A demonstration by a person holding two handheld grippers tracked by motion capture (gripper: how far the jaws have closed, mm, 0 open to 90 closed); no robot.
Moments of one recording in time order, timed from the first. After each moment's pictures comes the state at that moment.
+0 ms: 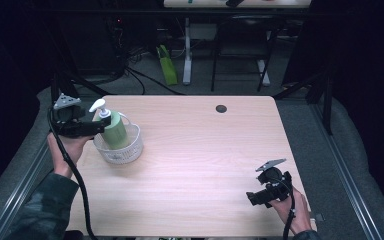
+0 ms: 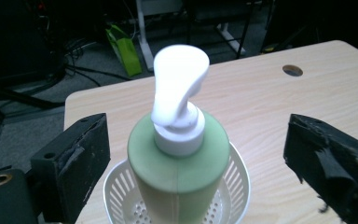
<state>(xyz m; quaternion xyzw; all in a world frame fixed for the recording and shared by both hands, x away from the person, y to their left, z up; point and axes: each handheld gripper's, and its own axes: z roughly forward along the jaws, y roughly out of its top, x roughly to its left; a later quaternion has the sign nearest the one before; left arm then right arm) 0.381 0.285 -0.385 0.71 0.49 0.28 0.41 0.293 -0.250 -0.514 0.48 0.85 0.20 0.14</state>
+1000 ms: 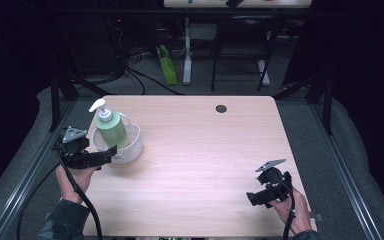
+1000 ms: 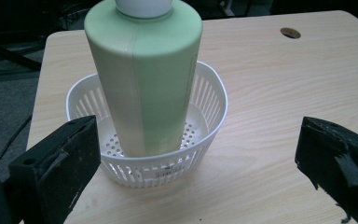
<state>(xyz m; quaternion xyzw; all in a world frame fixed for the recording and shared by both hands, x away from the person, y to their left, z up) 0.332 0.272 -0.446 0.70 0.53 0.25 0.40 0.293 -0.251 -0.516 0.47 0.85 0.20 0.14</state>
